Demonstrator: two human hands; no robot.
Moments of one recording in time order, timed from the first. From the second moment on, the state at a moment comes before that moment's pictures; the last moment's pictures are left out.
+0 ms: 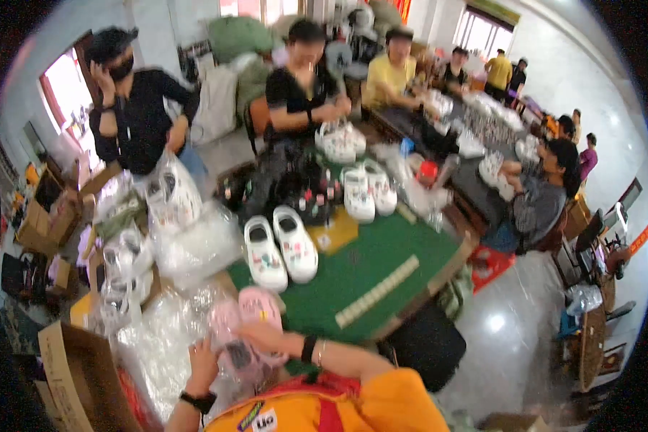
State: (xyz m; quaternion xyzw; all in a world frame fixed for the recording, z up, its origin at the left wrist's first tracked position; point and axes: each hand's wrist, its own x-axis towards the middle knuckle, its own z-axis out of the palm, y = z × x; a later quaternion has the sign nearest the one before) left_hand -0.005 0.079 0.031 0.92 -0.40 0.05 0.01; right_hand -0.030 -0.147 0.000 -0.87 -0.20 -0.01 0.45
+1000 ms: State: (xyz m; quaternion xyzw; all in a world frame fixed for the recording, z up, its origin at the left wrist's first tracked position) left_hand 0.035 0.115 0.140 0.86 -0.26 0.40 0.18; right_hand 0.008 -0.174 0.108 -0.86 -0.16 -0.39 0.30
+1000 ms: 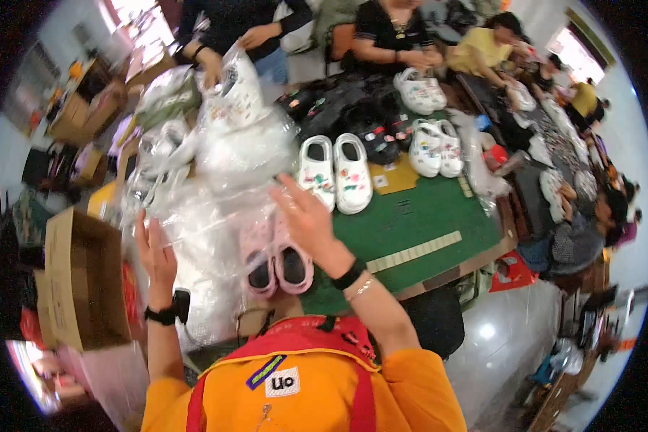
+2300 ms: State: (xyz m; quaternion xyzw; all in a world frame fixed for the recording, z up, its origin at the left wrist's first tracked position) left_hand 0.031 0.168 0.106 0.90 -0.04 -0.15 0.39; right_hand -0.015 -0.187 -0.019 -0.79 0.13 0.06 0.59
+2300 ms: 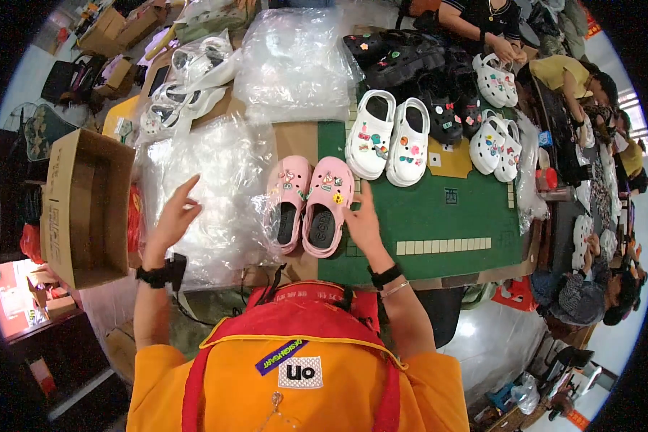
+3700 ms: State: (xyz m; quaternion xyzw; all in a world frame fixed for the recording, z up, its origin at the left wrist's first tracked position) left_hand 0.011 0.013 -0.028 0.78 -0.49 -0.33 0.22; right_hand -0.037 -0.275 -0.024 -0.88 0.05 0.14 0.45
